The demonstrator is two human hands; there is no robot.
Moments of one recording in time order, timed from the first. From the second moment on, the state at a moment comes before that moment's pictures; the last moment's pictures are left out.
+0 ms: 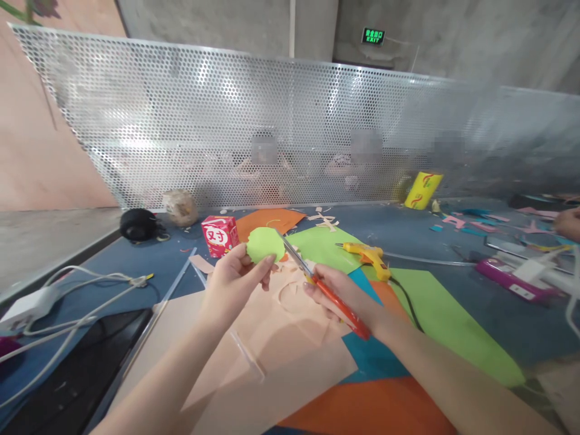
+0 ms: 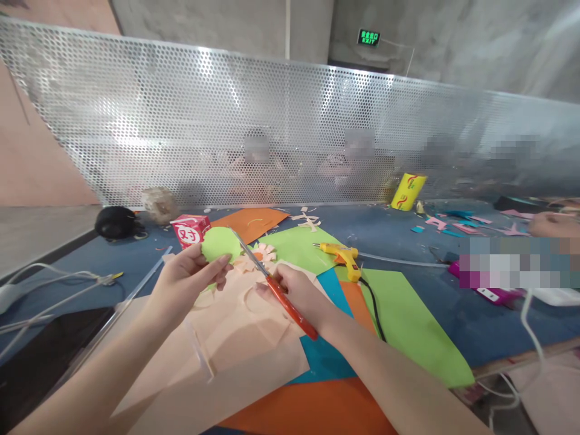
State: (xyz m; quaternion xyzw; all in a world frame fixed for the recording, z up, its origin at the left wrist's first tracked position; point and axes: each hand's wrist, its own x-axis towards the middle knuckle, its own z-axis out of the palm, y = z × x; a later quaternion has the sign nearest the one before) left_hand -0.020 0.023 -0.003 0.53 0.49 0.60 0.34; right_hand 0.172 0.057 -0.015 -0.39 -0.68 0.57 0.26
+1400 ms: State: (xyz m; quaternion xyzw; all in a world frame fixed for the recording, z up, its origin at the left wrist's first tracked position) left_hand -0.017 0.022 0.001 0.48 0.44 0.62 0.43; right_hand 0.173 0.062 -0.025 -0.36 -0.68 0.57 0.27
